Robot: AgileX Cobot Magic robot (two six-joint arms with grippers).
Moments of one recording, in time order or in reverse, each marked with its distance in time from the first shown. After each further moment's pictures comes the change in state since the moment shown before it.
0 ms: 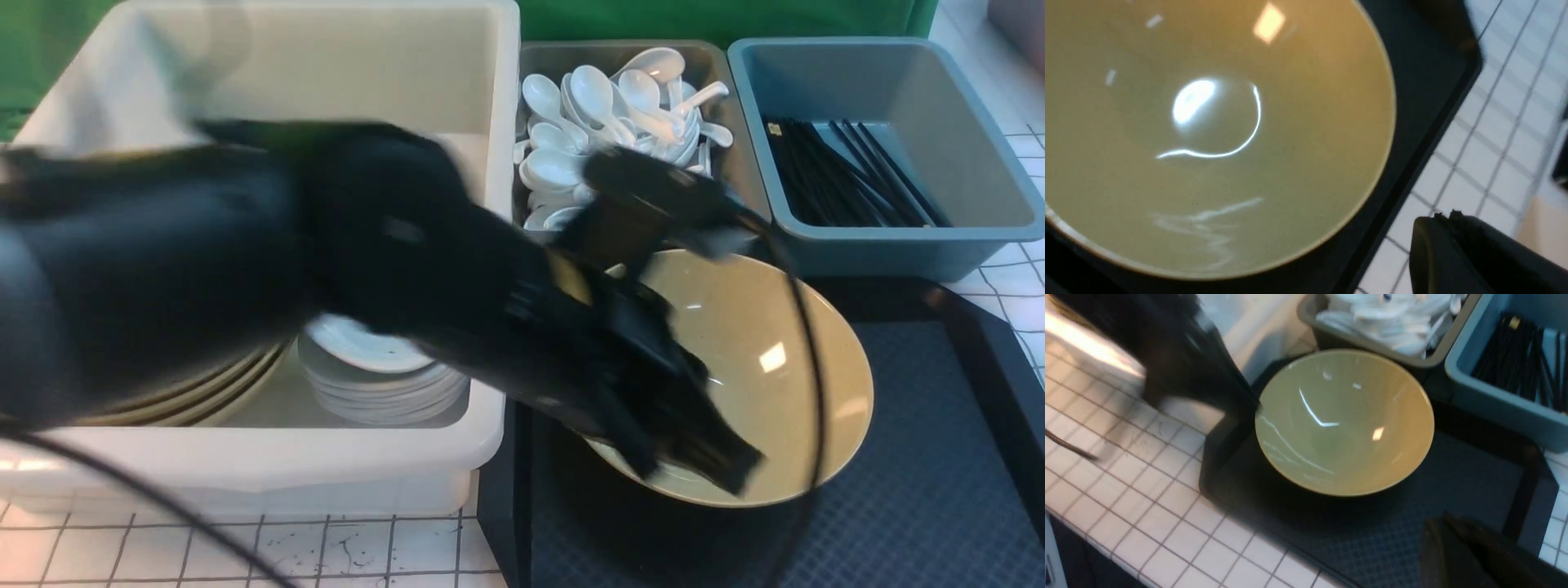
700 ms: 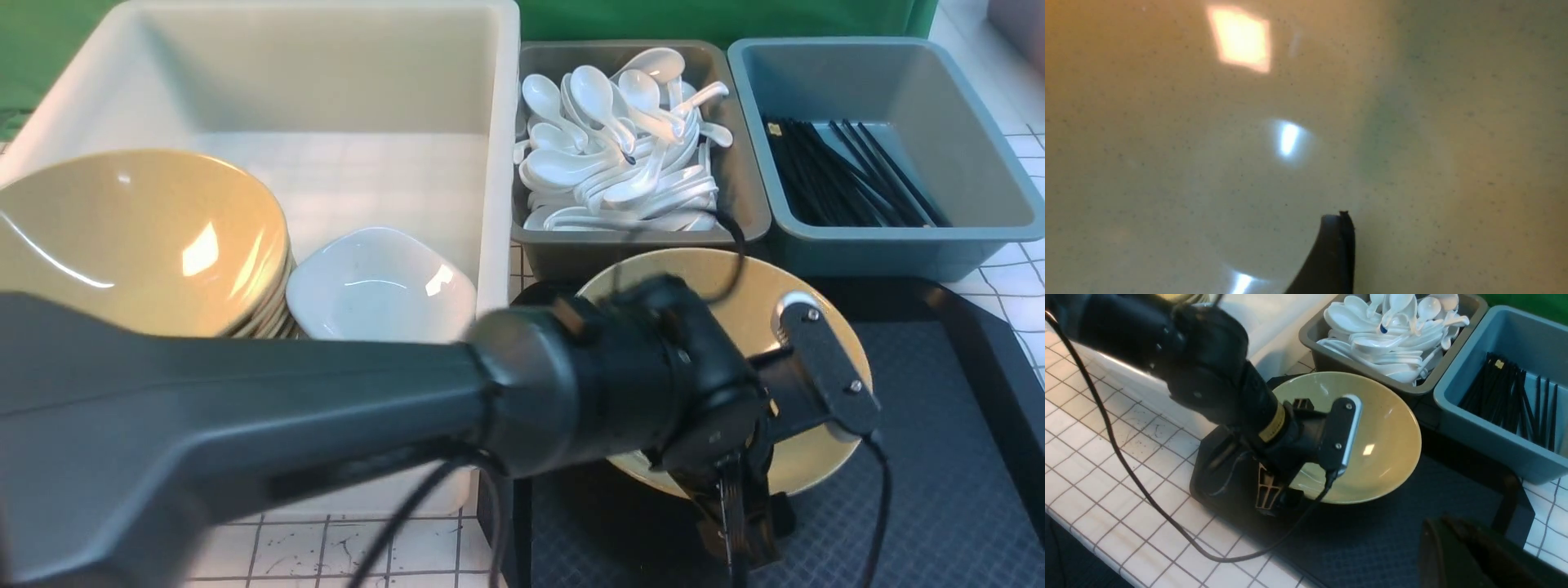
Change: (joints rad) right arm 0.000 -0.028 0.000 0.001 0.000 -0.100; left arm -0.135 0.412 -0.150 0.572 -0.136 -0.071
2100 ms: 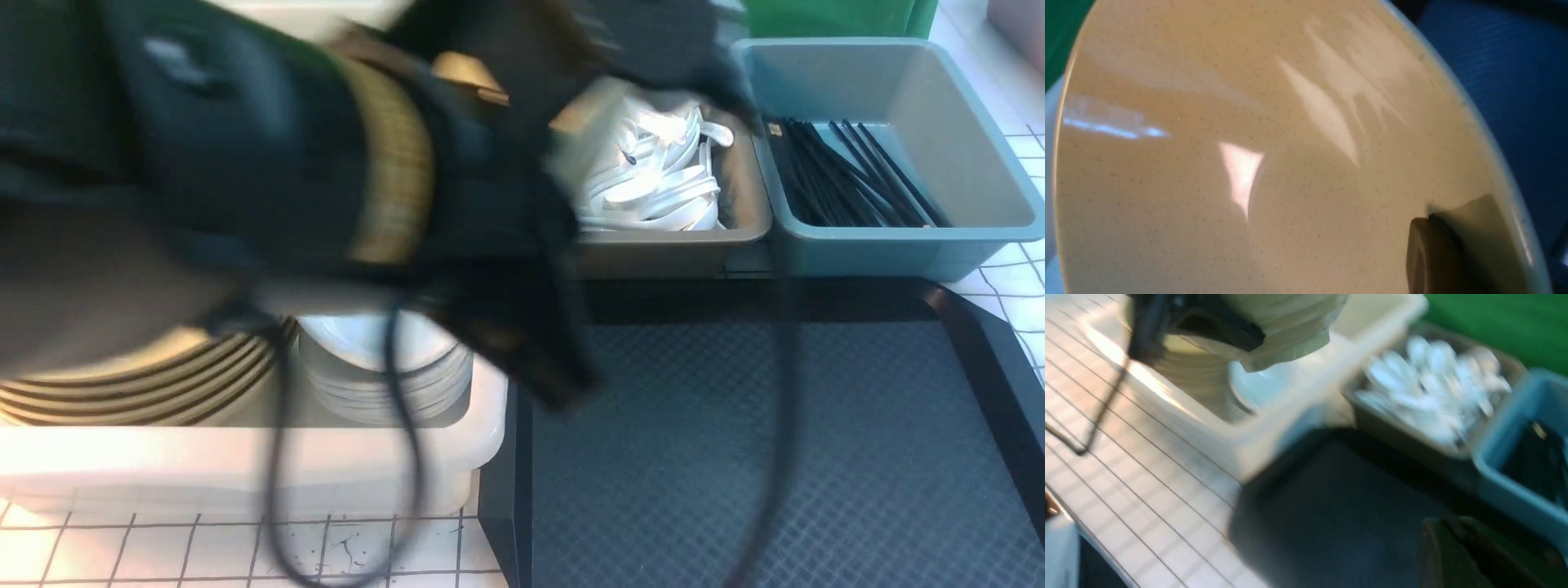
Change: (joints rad) right arm 0.000 0.049 0.001 0.161 -0.159 -0.120; left arm -0.124 -0.723 0.002 0.358 0.515 -0.350
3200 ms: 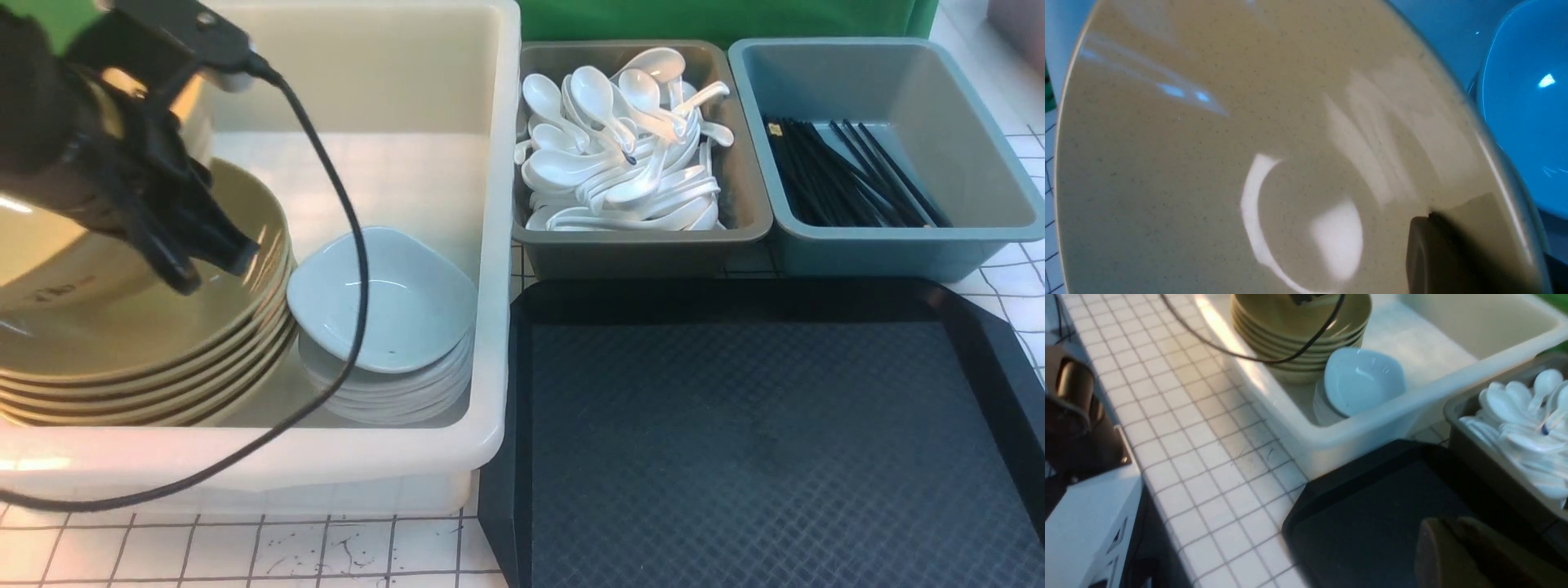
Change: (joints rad) right arm 0.000 0.201 0.000 0.231 -0.019 -0.301; left arm 0.828 0.095 0.211 -0.198 -0.225 0.325
